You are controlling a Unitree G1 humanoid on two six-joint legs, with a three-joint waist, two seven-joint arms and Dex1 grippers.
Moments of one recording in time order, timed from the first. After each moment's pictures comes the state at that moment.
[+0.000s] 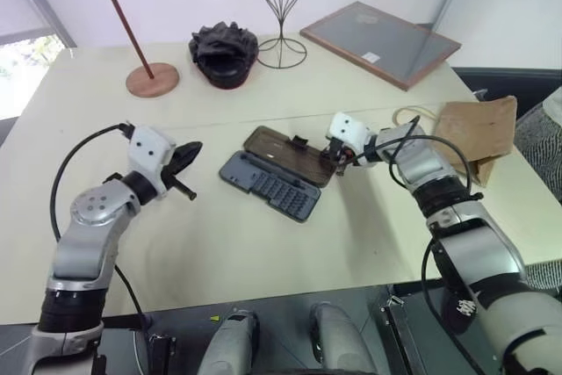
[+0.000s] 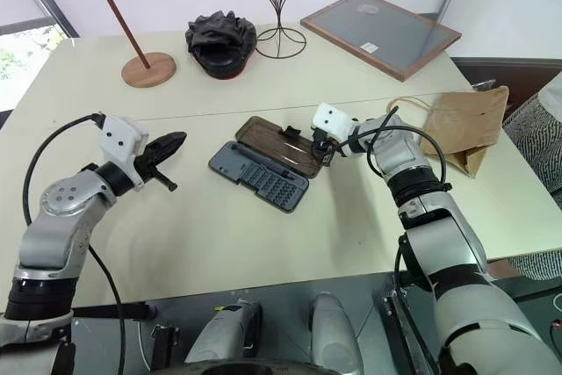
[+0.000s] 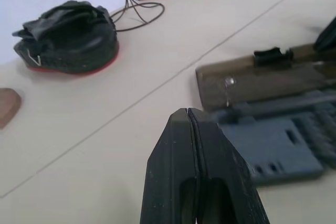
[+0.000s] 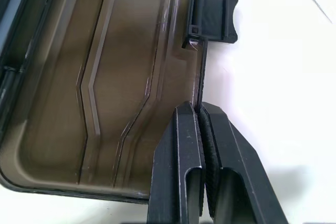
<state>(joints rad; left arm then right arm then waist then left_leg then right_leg) -0.24 0.58 0.15 -0.21 -0.29 0.34 -0.59 -0.95 -0.46 0.32 0.74 -0.17 0.11 0.98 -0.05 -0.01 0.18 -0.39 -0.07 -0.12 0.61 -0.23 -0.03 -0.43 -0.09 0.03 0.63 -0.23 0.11</state>
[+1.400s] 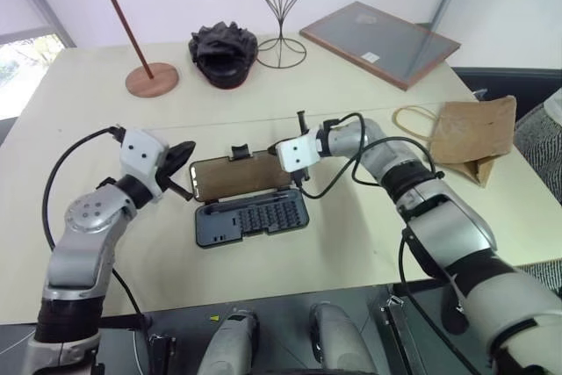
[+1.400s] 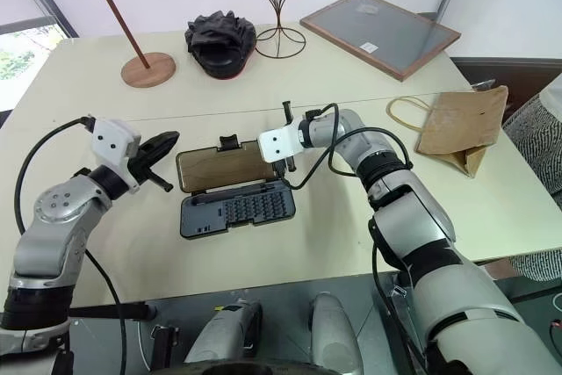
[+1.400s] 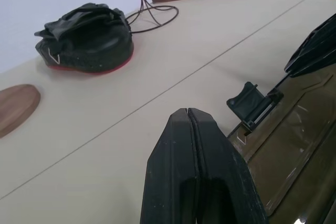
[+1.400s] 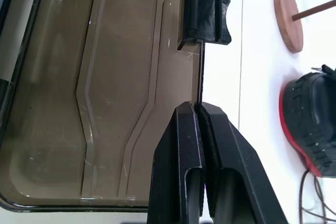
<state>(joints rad) -0.19 0.57 0.18 -0.26 -0.29 0.34 -0.54 -1.15 -0.32 0.47 1.07 -0.47 -0.69 0.73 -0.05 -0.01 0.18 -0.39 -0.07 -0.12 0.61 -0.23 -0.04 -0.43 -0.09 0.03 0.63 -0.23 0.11</state>
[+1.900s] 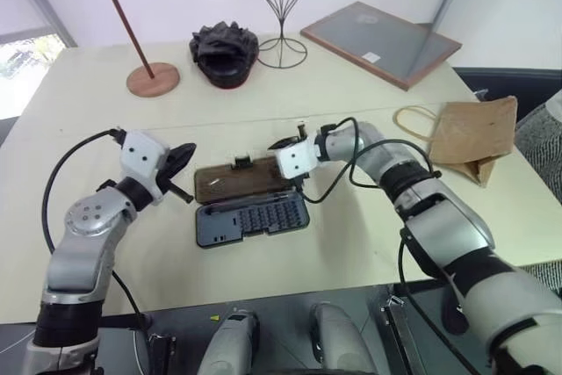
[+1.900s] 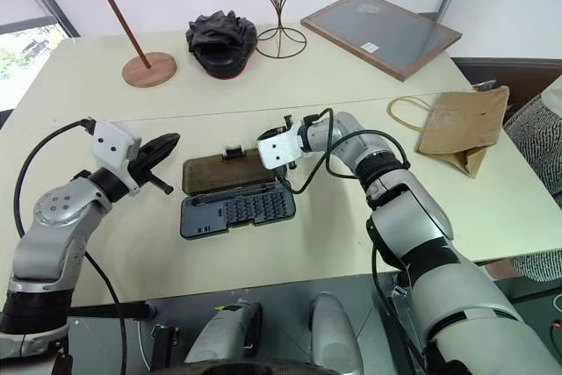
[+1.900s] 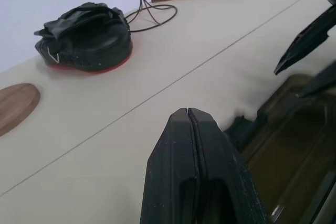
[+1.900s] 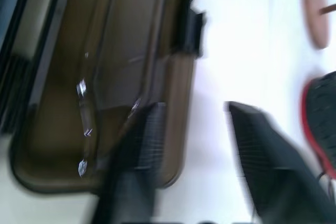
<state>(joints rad) -0.17 0.57 0.17 -0.28 -0.29 0.34 -0.54 -1.15 -0.33 0.51 1.10 -0.53 -0.67 0.72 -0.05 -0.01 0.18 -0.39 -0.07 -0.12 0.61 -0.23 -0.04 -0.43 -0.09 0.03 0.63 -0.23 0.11</state>
